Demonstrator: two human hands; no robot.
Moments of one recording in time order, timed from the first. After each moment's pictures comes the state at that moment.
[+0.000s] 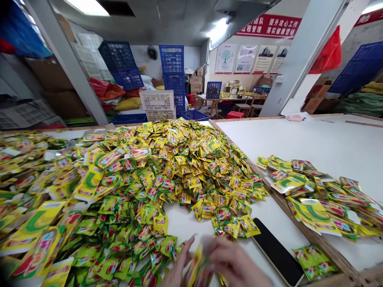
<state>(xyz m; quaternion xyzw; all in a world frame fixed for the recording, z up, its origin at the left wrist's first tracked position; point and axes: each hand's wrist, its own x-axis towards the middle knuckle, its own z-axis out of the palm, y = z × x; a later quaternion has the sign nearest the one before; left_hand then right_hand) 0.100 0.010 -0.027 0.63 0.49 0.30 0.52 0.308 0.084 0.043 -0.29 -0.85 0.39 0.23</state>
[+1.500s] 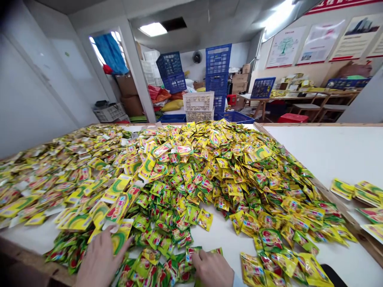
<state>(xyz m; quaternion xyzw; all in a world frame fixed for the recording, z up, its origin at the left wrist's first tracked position) -0.053 -0.105 0.017 0.33 0.94 0.08 -0.07 0.183 0.055 -0.041 -0.22 -0.97 0.07 0.02</state>
